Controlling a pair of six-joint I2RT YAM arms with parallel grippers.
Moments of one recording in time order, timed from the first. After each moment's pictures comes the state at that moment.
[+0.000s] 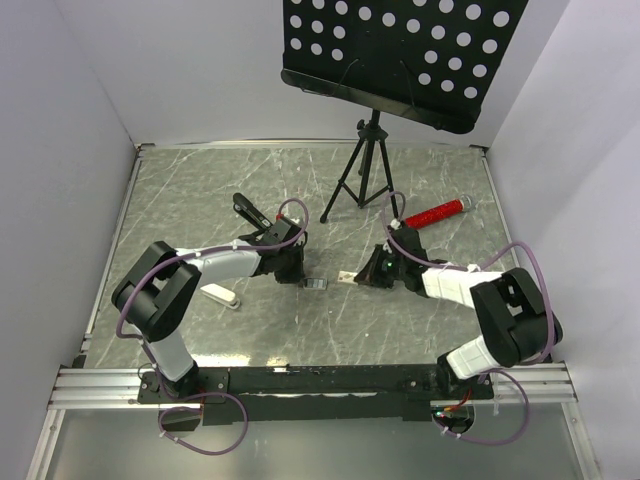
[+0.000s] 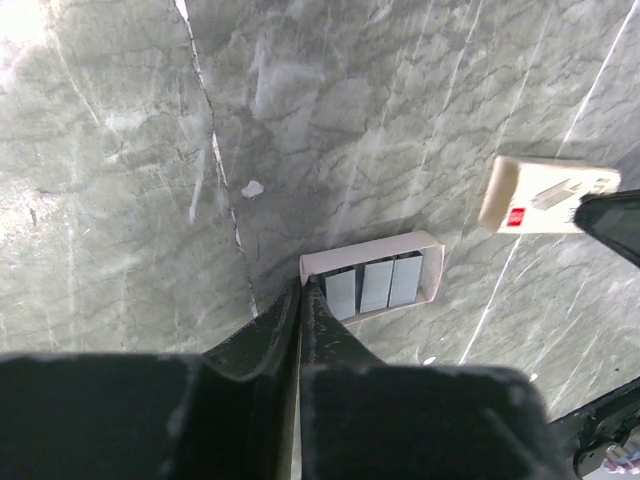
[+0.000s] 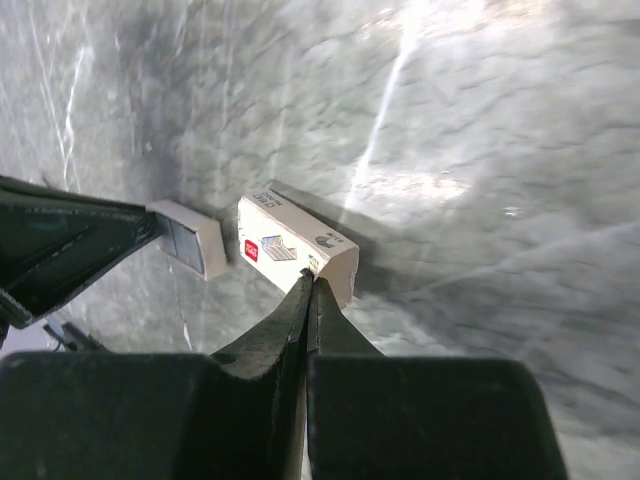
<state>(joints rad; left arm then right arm) -0.69 1.72 0.96 -0.25 0.08 -0.69 0.39 1.47 0.55 0.10 -0.33 0.76</state>
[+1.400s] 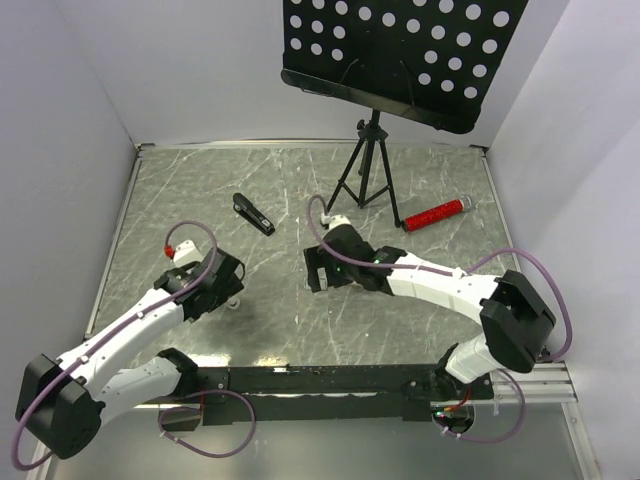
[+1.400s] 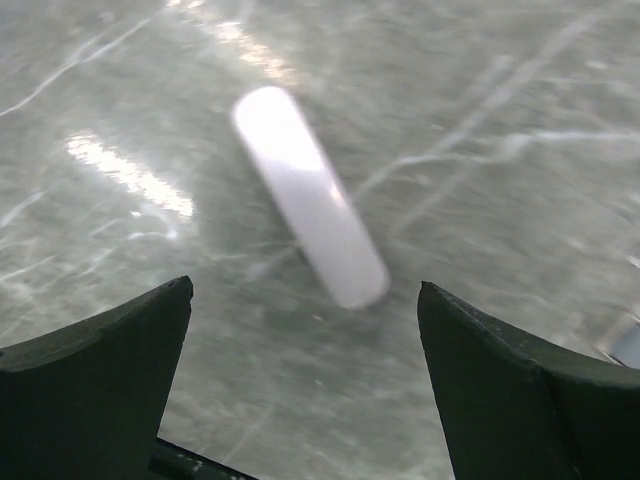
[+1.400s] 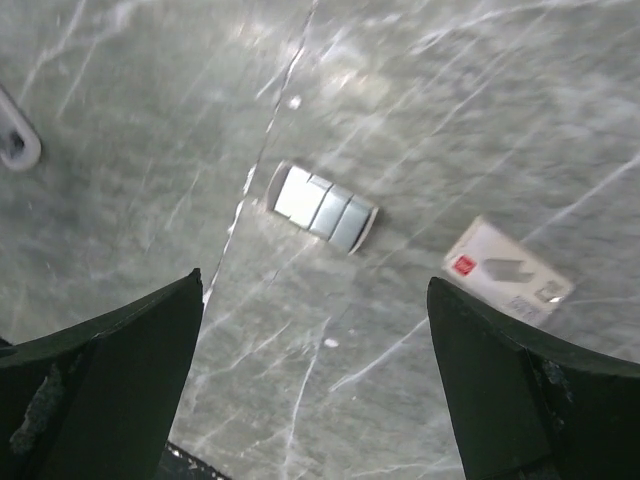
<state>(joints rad) -0.60 0.98 0.69 -0.86 -0.52 -1.14 0.84 1.46 0.94 -0.31 0.11 0.49</state>
